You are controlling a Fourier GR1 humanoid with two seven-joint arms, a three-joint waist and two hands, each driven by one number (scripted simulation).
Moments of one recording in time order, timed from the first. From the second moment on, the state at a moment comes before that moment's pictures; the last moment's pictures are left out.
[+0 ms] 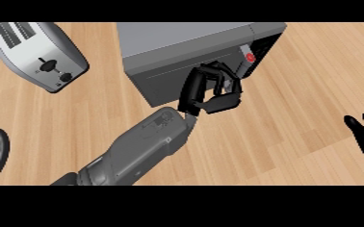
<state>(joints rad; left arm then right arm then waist) -0.88 0.00 -0.80 -0.86 0.85 0.56 -0.50 0.24 -0.38 -0.06 -2.24 -0.55 0.34 -0.14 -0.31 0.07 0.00</state>
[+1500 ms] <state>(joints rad) -0.90 0.00 -0.84 -0.81 0.98 0.56 -0.68 0.17 -0.46 -0.14 -2.27 -0.70 0.32 -0.04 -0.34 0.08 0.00</state>
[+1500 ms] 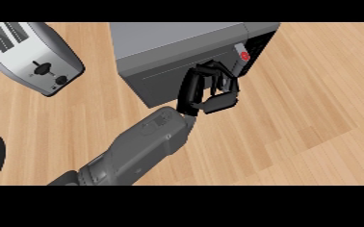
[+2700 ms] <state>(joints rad) -0.92 0.00 -0.88 -0.78 1.05 0.56 -0.75 0.13 -0.55 -0.16 -2.26 -0.84 0.39 0.00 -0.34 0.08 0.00</state>
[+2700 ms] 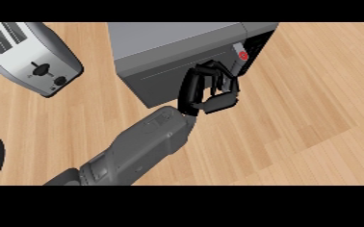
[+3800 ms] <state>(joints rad) -1.01 0.00 -1.02 -0.72 1.10 0.59 -0.63 0.13 -0.59 -0.20 -2.29 -0.97 0.43 0.03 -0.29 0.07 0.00</state>
